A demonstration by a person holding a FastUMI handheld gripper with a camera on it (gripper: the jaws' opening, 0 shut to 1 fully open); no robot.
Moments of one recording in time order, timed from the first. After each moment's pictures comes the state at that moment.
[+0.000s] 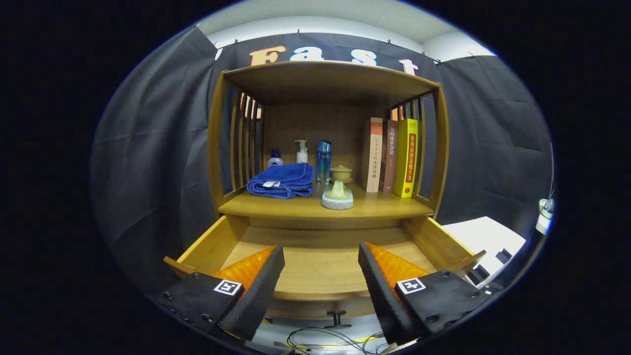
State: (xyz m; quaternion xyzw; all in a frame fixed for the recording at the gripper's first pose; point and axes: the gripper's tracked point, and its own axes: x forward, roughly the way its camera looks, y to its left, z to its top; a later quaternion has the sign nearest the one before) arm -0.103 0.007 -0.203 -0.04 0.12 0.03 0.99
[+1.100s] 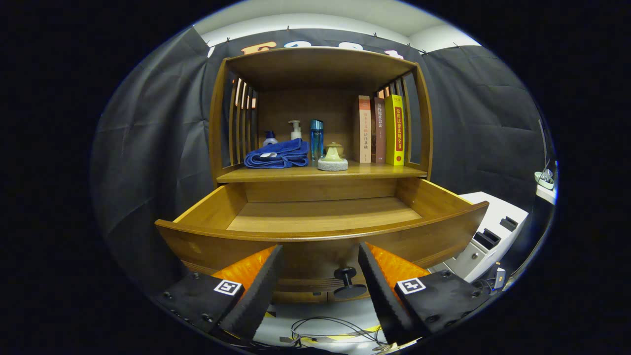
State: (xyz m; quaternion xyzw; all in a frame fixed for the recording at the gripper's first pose) arm -0.146 0.007 -0.279 -0.02 0.14 0.01 0.99
